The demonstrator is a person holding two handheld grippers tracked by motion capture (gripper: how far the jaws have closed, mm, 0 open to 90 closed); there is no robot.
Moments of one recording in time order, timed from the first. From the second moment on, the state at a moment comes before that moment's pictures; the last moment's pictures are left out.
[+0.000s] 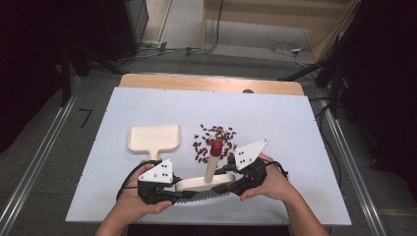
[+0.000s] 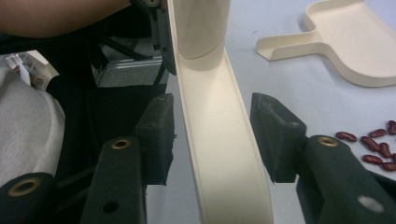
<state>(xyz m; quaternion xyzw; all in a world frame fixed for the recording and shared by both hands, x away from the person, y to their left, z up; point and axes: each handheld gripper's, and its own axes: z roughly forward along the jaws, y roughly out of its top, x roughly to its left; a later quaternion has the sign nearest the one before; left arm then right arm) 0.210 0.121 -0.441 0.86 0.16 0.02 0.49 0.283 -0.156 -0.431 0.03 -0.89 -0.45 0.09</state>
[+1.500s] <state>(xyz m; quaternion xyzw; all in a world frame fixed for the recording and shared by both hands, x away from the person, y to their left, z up) 0.222 0.187 -0.444 0.76 0.32 0.11 0.56 0.318 -0.214 -0.421 -0.26 -0.83 -0.48 -0.11</state>
